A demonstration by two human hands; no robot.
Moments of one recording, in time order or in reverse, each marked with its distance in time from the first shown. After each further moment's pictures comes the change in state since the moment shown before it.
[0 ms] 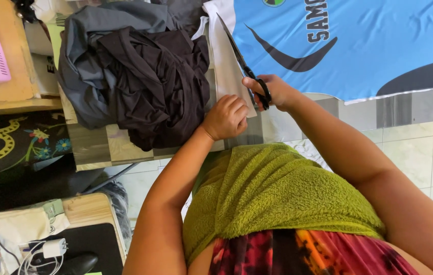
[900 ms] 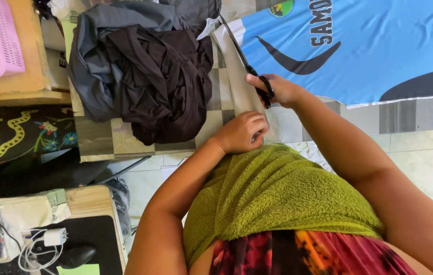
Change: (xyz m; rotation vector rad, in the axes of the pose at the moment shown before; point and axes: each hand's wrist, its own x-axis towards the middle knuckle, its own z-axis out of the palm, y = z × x) left_hand 0.010 0.049 0.010 -0.463 -0.188 -0.173; right_hand 0.026 0.023 -0.020 -0.023 -0.072 0.059
